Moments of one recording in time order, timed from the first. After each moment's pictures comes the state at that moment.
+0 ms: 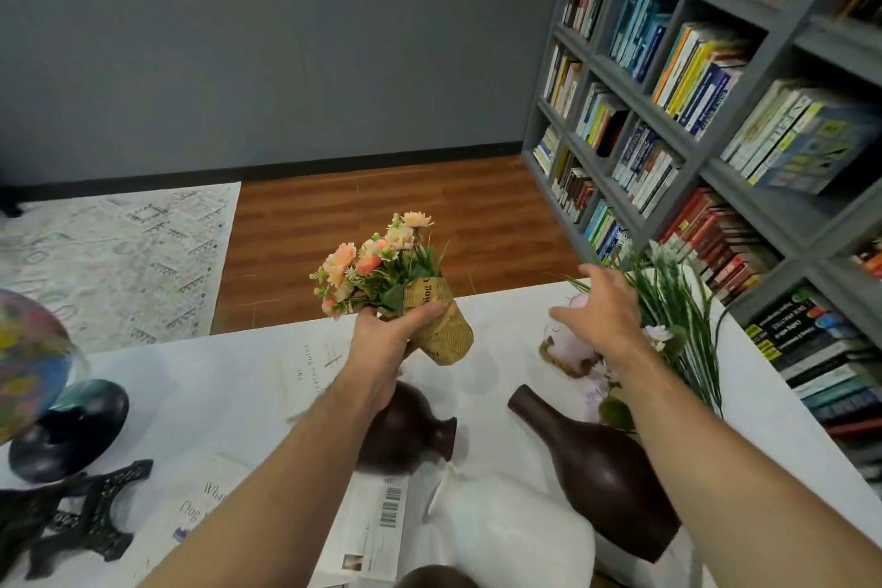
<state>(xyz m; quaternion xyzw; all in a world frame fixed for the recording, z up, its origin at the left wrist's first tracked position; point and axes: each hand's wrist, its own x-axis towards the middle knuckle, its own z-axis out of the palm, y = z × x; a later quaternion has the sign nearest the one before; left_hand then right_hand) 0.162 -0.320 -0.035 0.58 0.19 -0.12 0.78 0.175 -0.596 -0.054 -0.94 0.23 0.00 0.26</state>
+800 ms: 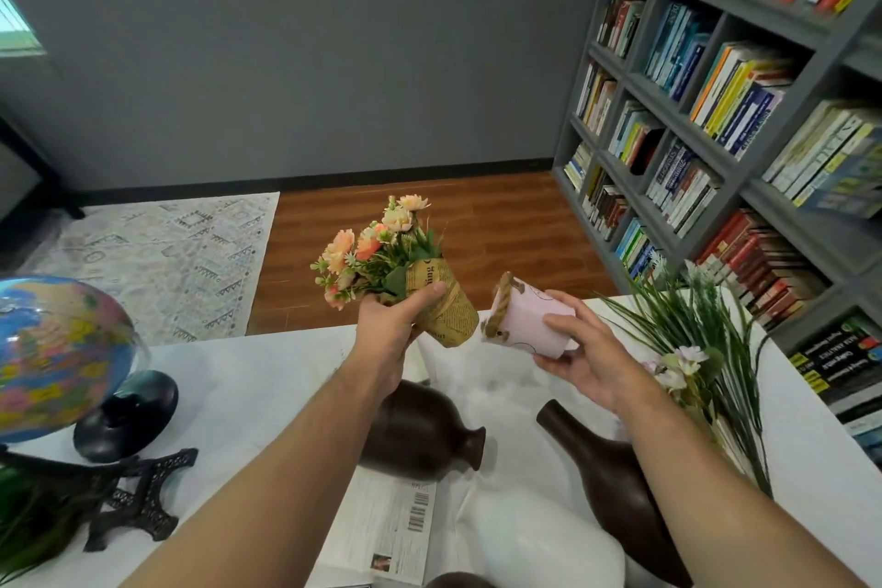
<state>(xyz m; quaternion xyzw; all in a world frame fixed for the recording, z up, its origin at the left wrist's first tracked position) 0.172 -0.291 -0.010 0.56 0.16 -0.06 0.81 0.152 -0.546 -0.053 -0.54 0.19 0.14 0.81</state>
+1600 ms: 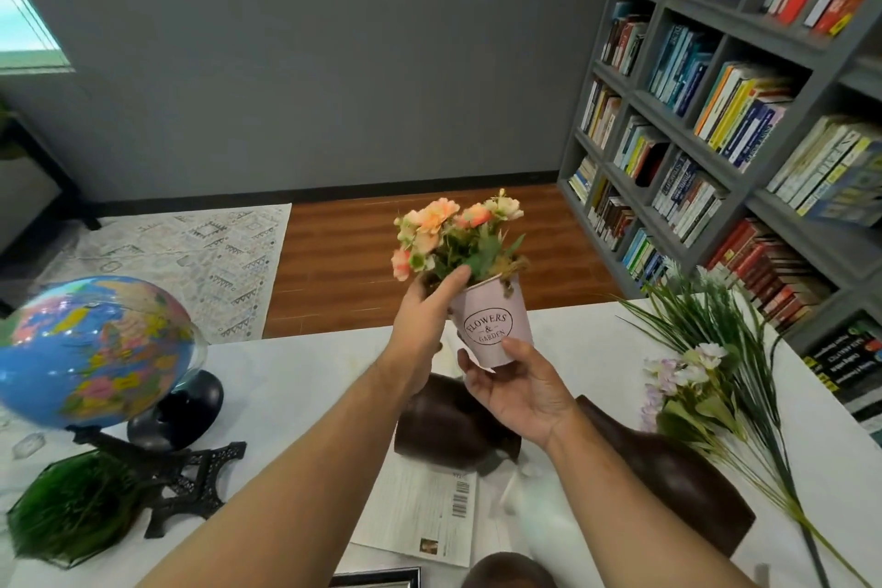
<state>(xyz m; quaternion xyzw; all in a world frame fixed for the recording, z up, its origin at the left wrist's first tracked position) 0.153 -0.265 0.015 0.64 0.08 -0.12 0.75 0.107 -0.407 -0.044 -0.25 0.16 0.22 0.93</state>
